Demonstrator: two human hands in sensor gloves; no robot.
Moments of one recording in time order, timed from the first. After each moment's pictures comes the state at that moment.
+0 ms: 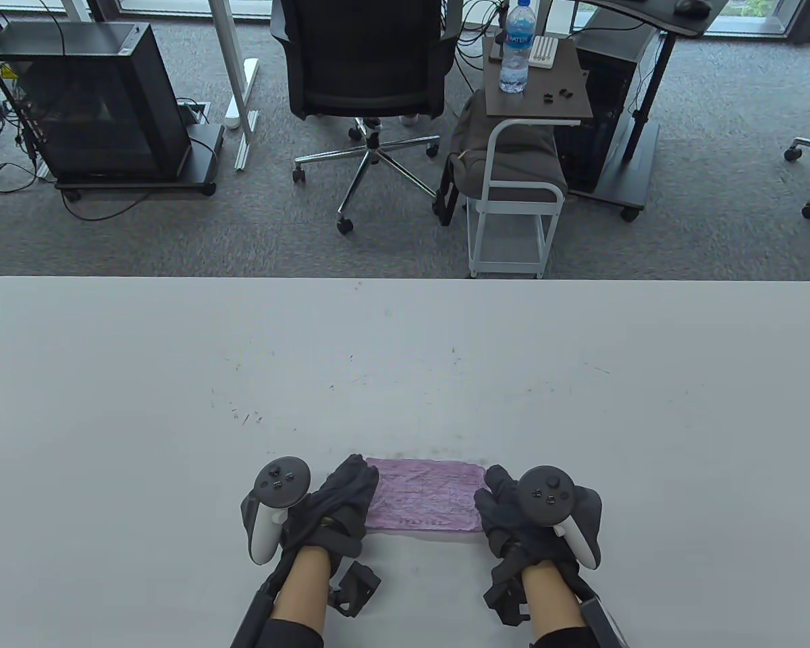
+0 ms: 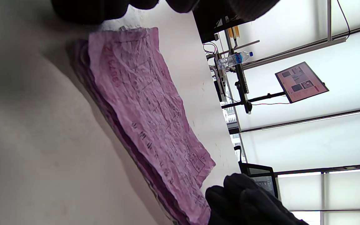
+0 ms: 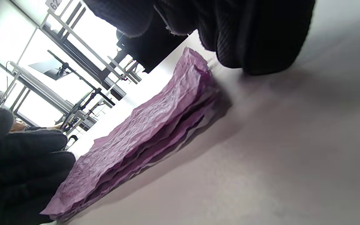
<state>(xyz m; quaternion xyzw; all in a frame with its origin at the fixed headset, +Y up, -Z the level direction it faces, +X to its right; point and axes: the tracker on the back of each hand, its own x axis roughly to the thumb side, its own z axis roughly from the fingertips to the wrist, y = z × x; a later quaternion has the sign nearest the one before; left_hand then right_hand) -0.167 -0.778 -0.296 -0.19 0.00 0.57 0.80 0.148 -0.764 -0.284 0.01 0.08 0.92 0.38</state>
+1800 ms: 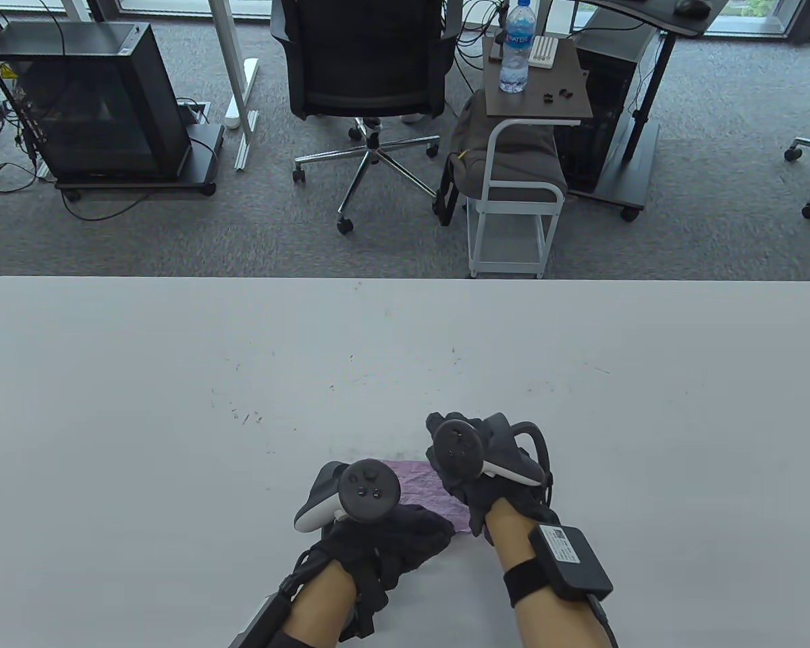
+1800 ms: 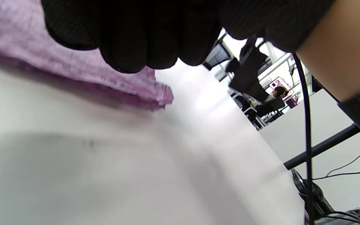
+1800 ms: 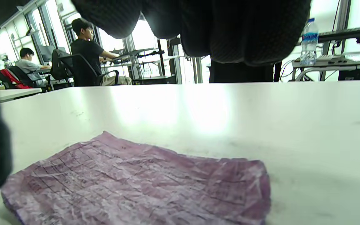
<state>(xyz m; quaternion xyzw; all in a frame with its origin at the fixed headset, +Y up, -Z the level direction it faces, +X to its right) -0.081 -0.713 -0.278 -0.22 -0.34 0.31 0.86 0.085 -0.683 -0.319 0.22 0.00 0.97 0.08</state>
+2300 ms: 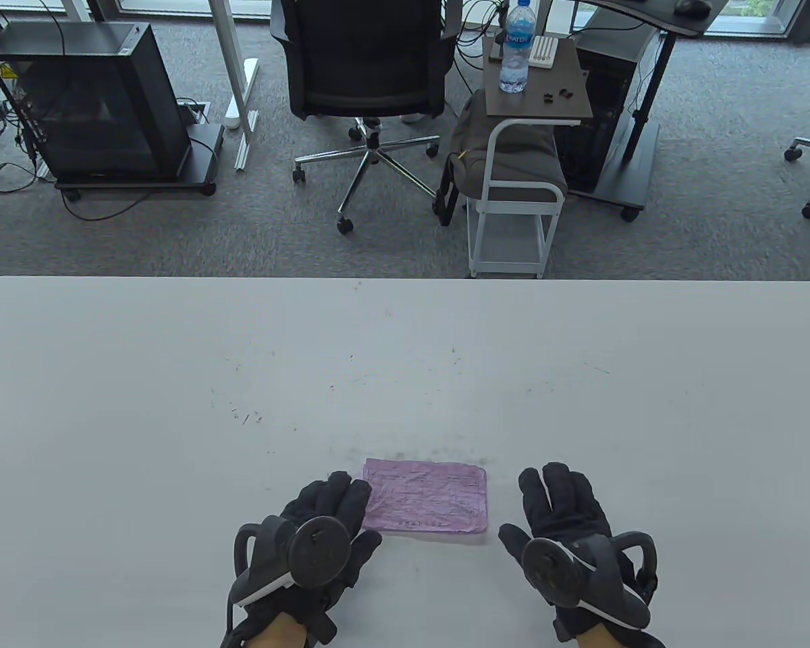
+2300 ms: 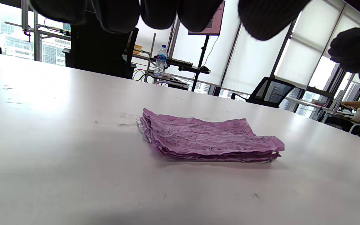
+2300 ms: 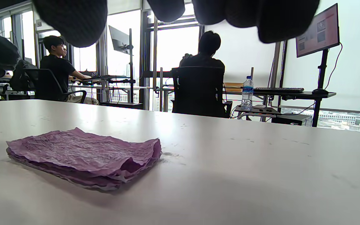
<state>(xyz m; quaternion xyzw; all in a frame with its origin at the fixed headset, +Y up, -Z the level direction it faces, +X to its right) -0.157 -0.691 -0.224 -0.05 -0.20 0.15 0.97 0.160 -0.683 -0.210 0.15 -0.08 0.98 0.03</state>
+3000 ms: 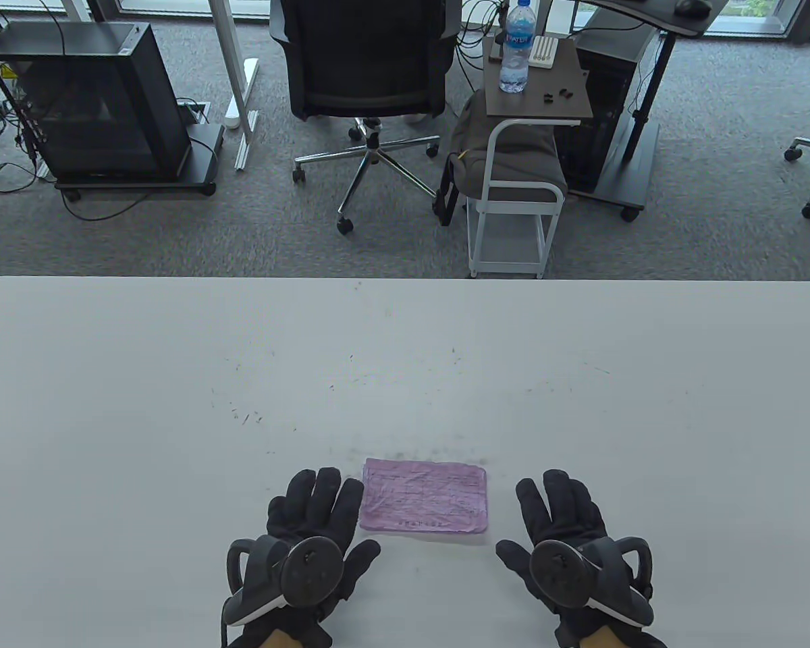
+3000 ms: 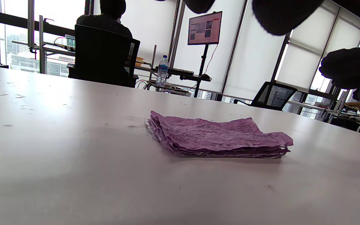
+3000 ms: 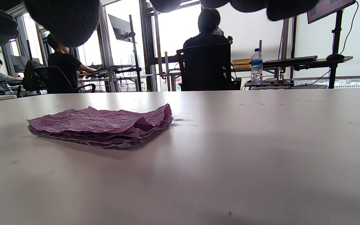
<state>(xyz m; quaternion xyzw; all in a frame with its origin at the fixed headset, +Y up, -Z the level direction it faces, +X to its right) -0.156 -0.704 -0.216 -0.02 -0.20 0.10 0.97 0.166 -0.712 -0.218 0.16 -0.03 0.98 0.06</state>
